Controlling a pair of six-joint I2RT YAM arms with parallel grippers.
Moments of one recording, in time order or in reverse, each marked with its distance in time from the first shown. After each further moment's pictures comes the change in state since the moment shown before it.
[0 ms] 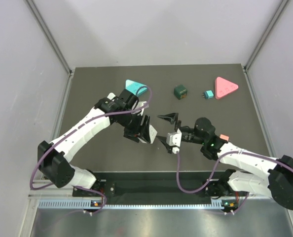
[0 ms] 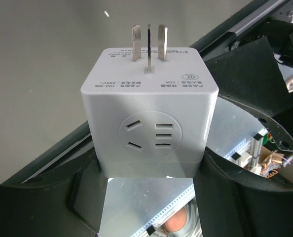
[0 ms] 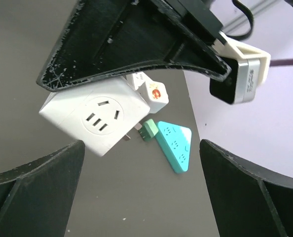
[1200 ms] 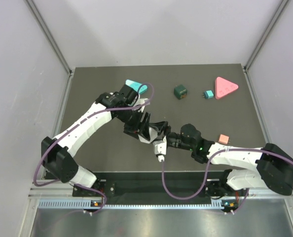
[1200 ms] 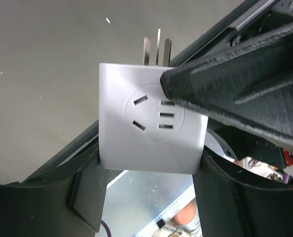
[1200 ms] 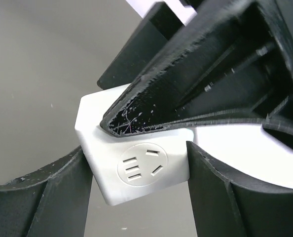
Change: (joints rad) left arm 0.046 0.066 0.079 -0.063 0.024 0.108; right arm 0.202 0.167 0.025 0.055 0.240 -0.177
